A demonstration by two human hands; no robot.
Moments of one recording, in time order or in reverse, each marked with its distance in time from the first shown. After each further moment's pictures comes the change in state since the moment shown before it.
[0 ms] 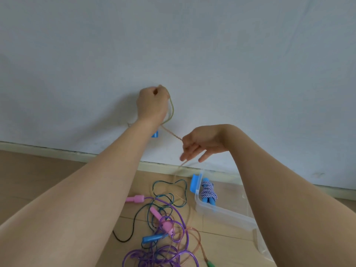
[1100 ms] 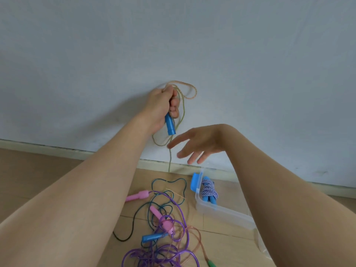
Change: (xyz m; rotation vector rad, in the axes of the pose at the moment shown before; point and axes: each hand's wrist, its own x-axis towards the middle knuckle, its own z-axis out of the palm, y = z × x) left_hand -0.006 0.001 0.008 -0.452 -0.450 -0.229; right_hand 0.005 -0.004 0.006 -0.137 -0.047 -0.069
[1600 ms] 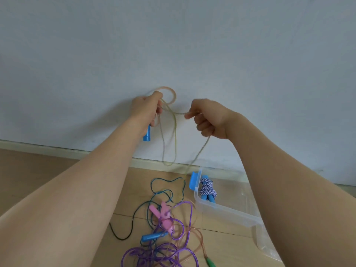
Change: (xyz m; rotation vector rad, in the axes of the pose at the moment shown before) left_hand 0.003 -0.011 -0.032 0.295 0.334 -0.049; right_hand -0.022 -0.009 -0.024 0.683 0.395 -0.146
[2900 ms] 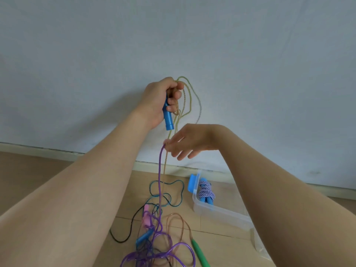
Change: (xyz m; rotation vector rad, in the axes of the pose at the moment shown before) left_hand -0.033 0.050 0.017 -0.388 -0.434 0.078; right_hand -0.006 0.018 0.032 -0.738 -0.290 -0.001
